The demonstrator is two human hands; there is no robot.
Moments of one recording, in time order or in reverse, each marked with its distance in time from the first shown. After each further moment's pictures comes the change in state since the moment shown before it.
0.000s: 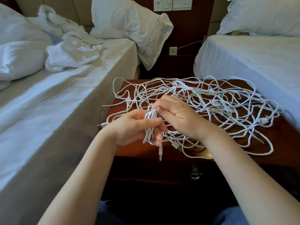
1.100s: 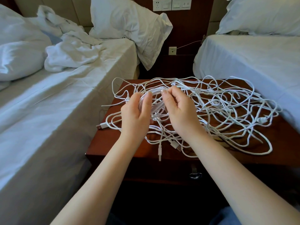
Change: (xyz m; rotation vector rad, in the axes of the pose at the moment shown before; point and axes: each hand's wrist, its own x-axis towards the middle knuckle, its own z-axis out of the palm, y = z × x) left_hand 0.032 -0.016 0.027 0.701 1.121 0.567; right_hand 0.004 -0.016 0.016 0.275 0.471 0.172
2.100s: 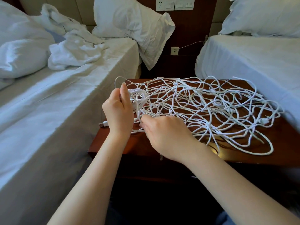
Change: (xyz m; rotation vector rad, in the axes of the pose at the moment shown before) left_hand 0.023 -0.032 -0.019 0.171 0.337 0.014; right_hand -0.030 -0.018 0.016 -0.704 -0.407 -0.356
